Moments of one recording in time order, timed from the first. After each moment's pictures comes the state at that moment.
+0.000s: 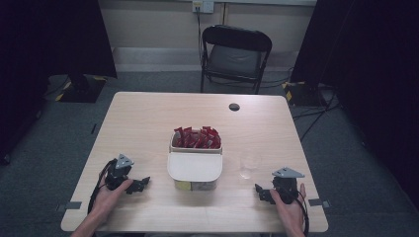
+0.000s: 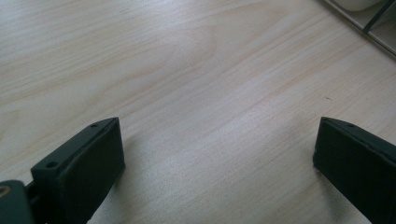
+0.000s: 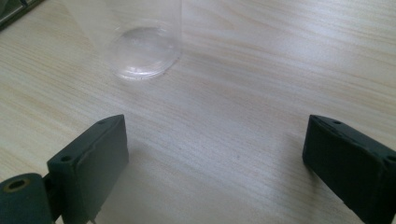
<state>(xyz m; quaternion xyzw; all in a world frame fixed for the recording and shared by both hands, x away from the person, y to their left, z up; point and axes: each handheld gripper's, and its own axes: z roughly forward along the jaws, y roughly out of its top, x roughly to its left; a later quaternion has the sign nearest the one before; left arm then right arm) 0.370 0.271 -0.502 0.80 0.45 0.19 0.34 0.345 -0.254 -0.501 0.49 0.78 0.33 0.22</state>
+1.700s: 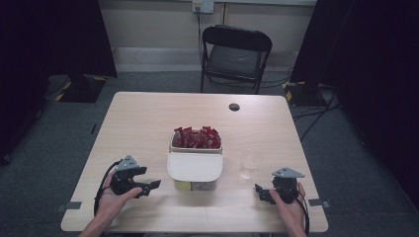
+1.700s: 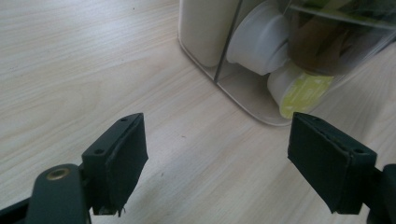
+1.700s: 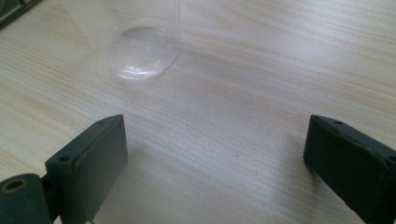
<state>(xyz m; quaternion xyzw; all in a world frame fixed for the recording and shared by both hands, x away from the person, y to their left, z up) 0.346 0.242 -0.464 0.81 0.39 0.11 0.43 0.344 -0.254 -0.501 0.49 0.78 0.33 0.22</state>
